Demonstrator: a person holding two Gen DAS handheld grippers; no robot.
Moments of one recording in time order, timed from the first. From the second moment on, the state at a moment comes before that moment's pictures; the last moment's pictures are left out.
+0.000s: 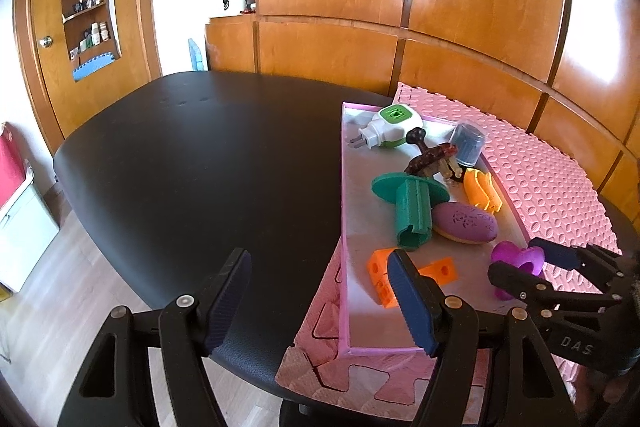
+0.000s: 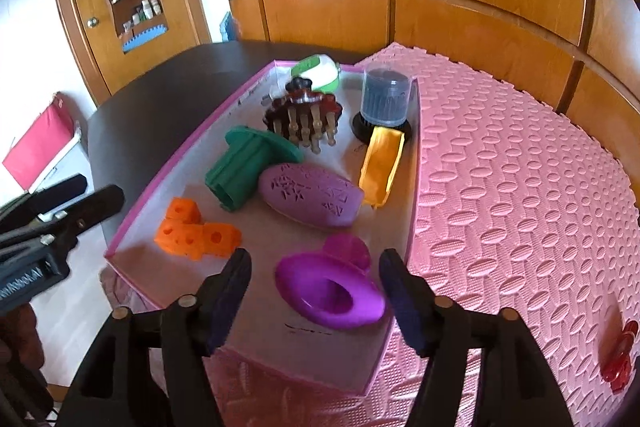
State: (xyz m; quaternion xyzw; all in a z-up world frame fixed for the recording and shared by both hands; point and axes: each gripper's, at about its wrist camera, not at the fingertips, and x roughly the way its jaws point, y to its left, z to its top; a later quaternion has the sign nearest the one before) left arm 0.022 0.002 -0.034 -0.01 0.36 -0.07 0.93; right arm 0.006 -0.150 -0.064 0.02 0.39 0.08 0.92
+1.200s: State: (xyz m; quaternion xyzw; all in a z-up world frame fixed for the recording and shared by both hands) left arm 0.001 -0.111 0.011 0.10 0.30 -0.19 0.93; right arm -0.070 -0.386 -0.011 0.10 0.32 -0.18 0.93
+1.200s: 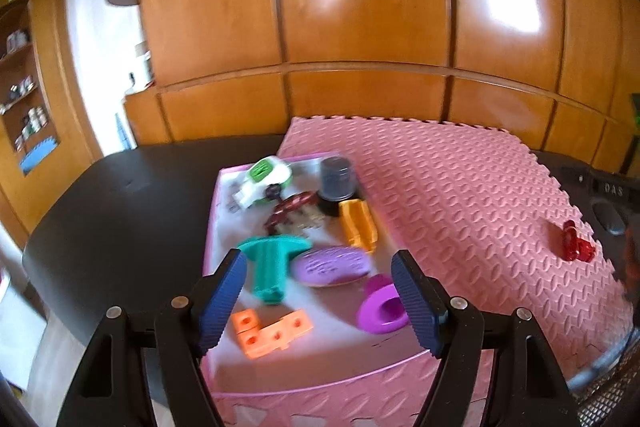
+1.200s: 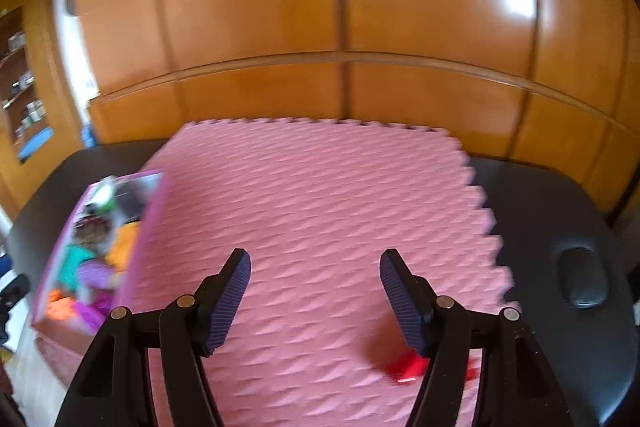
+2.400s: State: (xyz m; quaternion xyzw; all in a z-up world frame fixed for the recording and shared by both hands) left arm -0.030 -0.365 -0.042 0.19 0.38 -0.45 0.79; right arm -0.137 -0.533 -0.055 0.37 0.26 -0.28 0.85
